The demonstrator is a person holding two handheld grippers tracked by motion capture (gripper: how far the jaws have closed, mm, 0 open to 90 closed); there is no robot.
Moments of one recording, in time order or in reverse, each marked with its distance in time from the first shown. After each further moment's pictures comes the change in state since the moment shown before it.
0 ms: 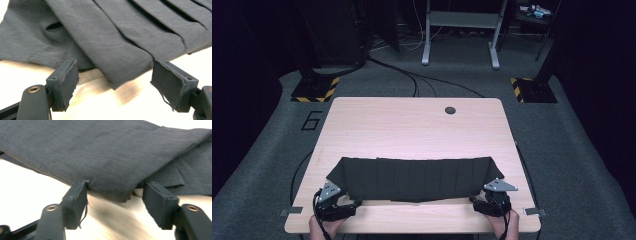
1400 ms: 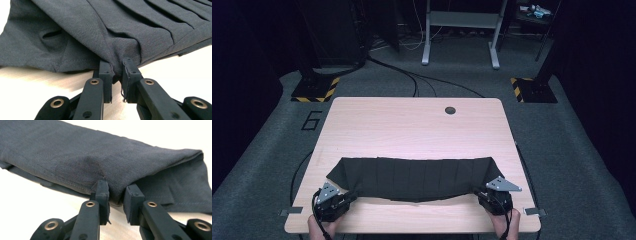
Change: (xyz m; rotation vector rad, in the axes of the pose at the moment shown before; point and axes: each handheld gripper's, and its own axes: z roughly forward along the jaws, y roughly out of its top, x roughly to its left) left arm 0.001 0.005 -0.007 -0.052 -0.012 0.026; right arm 0.000 0.010 -0.011 -0.085 0.003 -0.011
